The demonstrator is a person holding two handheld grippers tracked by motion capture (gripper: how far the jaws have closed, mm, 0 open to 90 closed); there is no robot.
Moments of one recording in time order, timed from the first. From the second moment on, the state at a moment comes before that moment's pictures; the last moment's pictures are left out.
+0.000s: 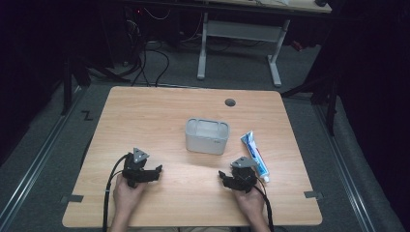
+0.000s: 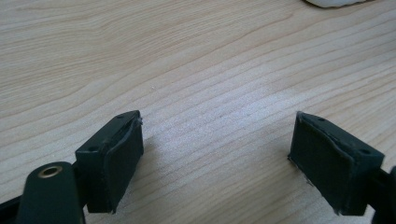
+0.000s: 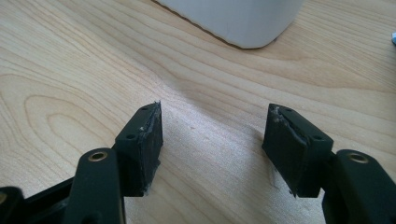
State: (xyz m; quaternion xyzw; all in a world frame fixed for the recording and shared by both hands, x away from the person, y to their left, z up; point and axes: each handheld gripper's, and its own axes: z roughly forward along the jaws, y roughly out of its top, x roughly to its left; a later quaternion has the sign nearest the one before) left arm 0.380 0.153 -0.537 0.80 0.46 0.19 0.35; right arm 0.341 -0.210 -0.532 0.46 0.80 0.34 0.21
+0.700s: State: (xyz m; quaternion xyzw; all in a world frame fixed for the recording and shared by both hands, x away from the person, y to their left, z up) left arm 0.380 0.153 -0.537 0.79 0.46 0.19 0.35; right arm 0.342 -0.210 -0.532 0.46 0.80 0.34 0.21
